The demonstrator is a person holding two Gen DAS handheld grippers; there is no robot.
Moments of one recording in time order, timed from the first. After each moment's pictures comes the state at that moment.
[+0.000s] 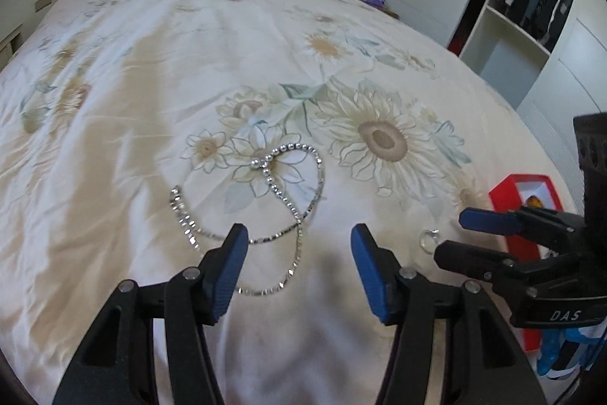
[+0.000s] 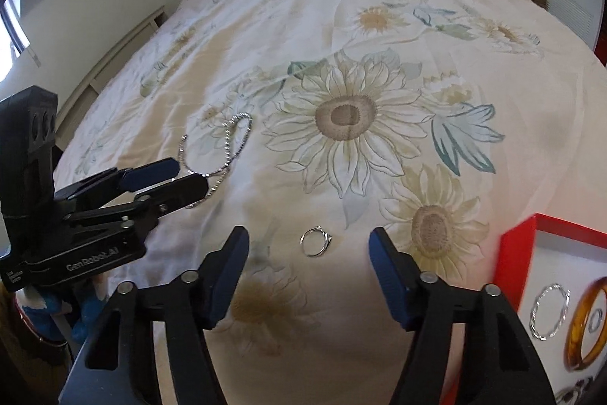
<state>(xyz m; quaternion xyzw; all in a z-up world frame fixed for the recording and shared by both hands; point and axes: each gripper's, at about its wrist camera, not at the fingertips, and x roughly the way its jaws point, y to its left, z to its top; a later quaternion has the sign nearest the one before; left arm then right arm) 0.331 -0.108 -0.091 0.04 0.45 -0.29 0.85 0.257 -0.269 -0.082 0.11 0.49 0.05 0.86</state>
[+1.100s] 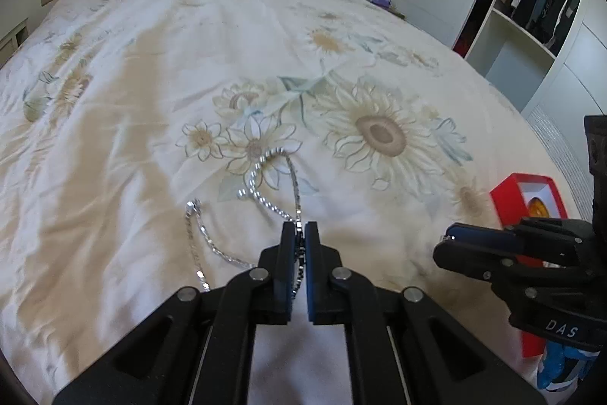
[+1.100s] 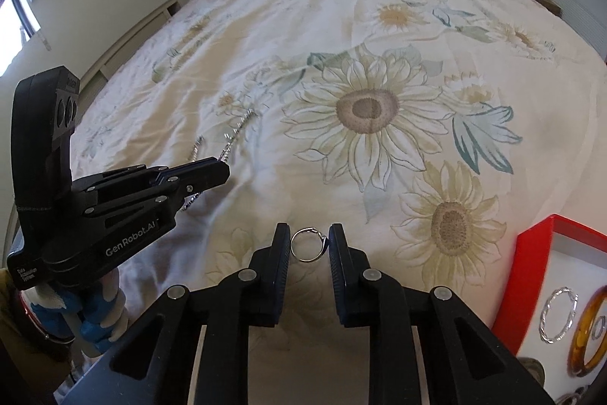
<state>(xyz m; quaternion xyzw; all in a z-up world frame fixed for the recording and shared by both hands) 0.320 -0.111 -0.088 0.03 0.45 -0.27 0.85 0.250 -0.258 -0.079 0.09 0.49 0.07 0.86</state>
